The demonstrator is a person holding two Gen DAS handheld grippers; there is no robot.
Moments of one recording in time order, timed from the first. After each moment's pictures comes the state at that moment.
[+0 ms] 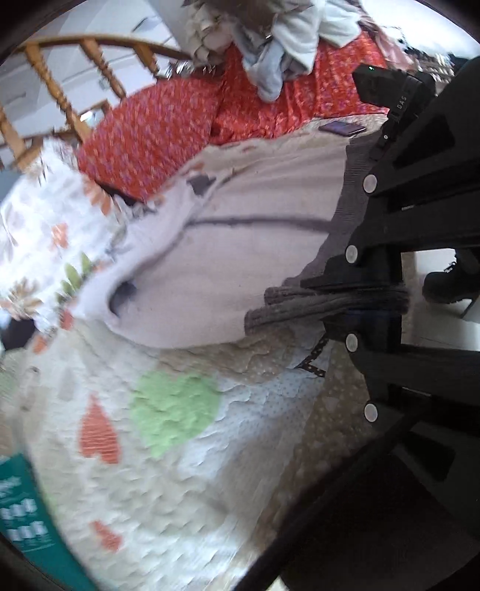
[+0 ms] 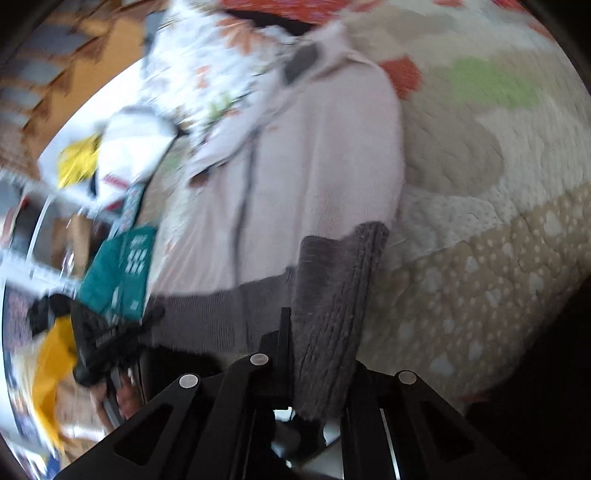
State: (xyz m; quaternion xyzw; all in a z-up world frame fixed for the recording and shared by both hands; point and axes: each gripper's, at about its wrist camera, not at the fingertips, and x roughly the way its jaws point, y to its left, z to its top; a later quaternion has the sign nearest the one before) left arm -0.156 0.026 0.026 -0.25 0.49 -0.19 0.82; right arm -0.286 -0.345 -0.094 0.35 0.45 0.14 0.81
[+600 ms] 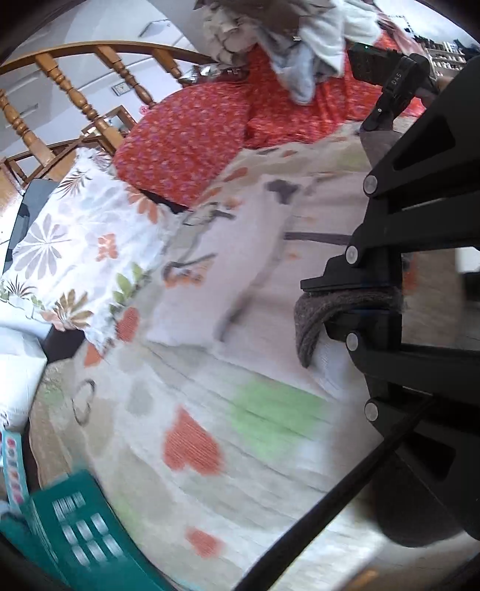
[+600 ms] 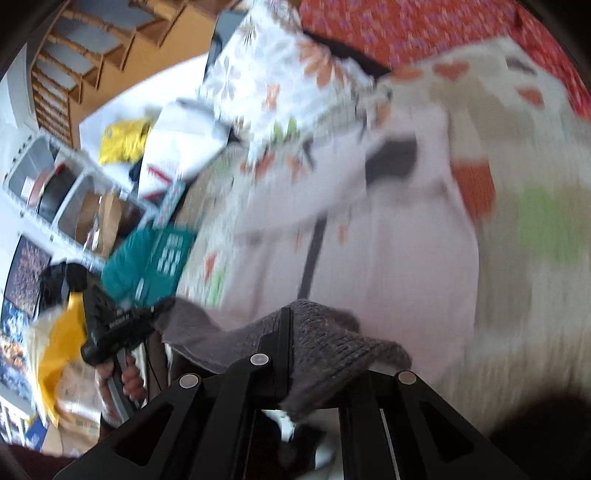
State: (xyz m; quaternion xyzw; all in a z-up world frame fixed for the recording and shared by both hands) left arm -0.063 0.033 0.077 -0.25 0.44 -0.17 0.84; right arm -0.197 -0.380 -0.015 0.31 0.39 0.16 0.85
